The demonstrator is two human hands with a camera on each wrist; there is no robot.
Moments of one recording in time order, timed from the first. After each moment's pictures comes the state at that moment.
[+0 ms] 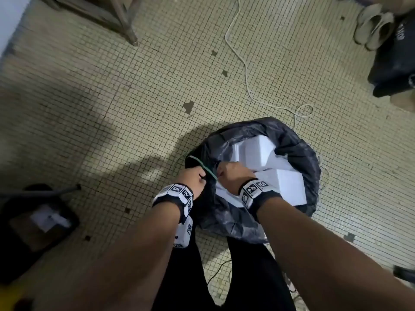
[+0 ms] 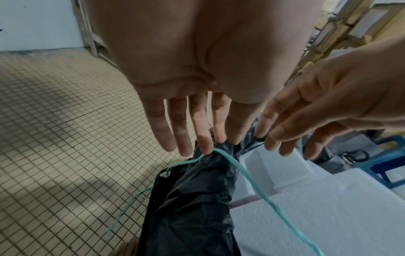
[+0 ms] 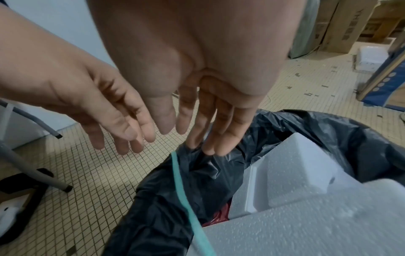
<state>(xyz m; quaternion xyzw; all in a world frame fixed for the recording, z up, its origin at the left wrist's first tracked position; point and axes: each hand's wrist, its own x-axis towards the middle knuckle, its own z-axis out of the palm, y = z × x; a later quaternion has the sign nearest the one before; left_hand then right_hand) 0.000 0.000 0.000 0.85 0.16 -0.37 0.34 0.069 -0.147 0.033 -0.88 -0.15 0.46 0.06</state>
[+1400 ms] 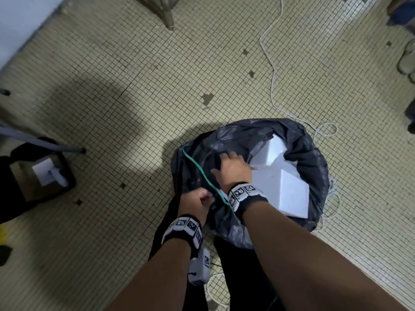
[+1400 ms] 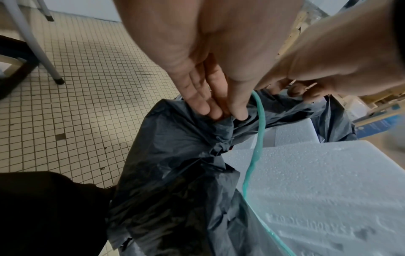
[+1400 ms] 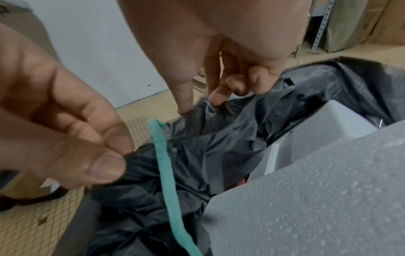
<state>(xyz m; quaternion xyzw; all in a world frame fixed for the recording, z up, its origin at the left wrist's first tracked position) -0.120 -0.114 -0.047 0.77 0.38 -0.14 0.49 0.028 -0.174 -0.014 -0.92 -0.24 0.29 -0.01</state>
